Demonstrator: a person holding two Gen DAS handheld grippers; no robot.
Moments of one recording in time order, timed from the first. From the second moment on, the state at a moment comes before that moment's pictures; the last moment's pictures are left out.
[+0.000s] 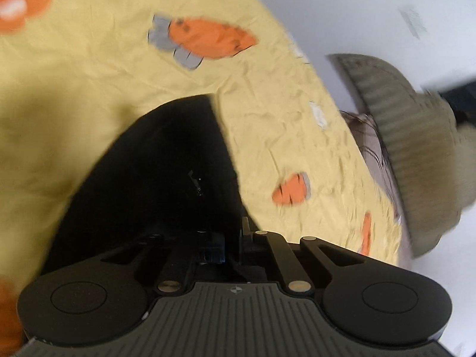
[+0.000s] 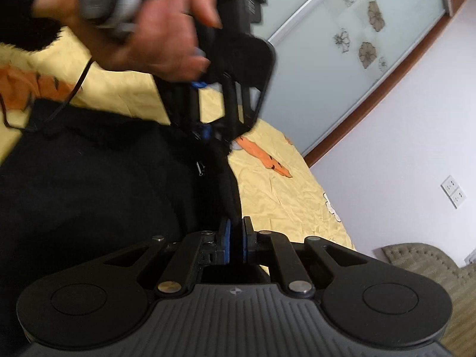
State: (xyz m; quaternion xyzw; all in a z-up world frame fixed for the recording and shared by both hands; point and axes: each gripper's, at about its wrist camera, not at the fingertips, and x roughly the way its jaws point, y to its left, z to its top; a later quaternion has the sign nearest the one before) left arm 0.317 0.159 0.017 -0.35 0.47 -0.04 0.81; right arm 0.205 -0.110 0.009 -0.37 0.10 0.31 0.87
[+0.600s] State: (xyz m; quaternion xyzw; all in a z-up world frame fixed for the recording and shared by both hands) left arm 0.163 0.129 0.014 -0.13 0.46 0.02 0.88; right arm 0.098 -0.087 -0.013 -0.35 0.16 0.36 0.85
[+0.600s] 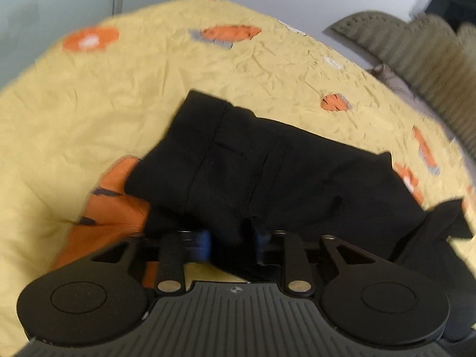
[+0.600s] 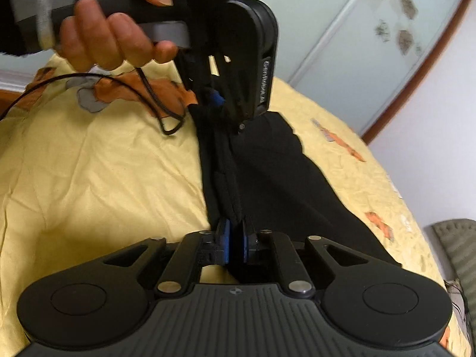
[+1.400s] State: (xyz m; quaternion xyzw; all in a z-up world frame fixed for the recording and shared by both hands) left arm 0.173 -0.099 -0.013 0.20 0.37 -0.29 0.86; right arm 0.181 -0.474 0.024 0.05 0.29 -0.05 0.96
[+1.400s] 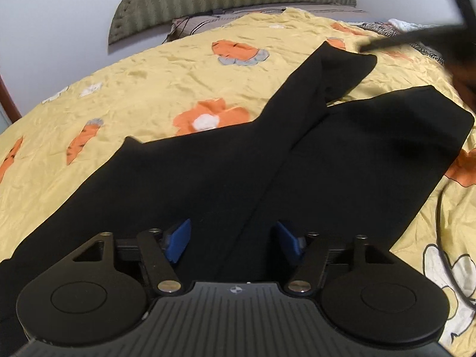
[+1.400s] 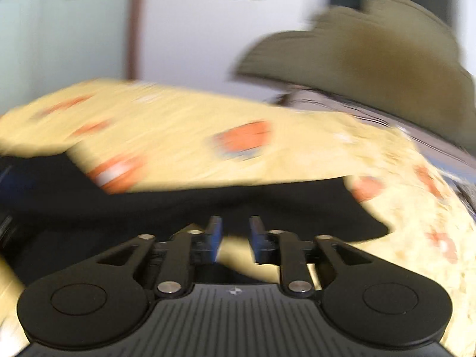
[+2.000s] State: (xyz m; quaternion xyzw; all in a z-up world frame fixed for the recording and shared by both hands) left arm 0.176 -0.113 -0.017 0.18 0.35 -0.31 0.87; right arm 0.306 -0.603 -0.031 0.15 0.34 -0.16 0.91
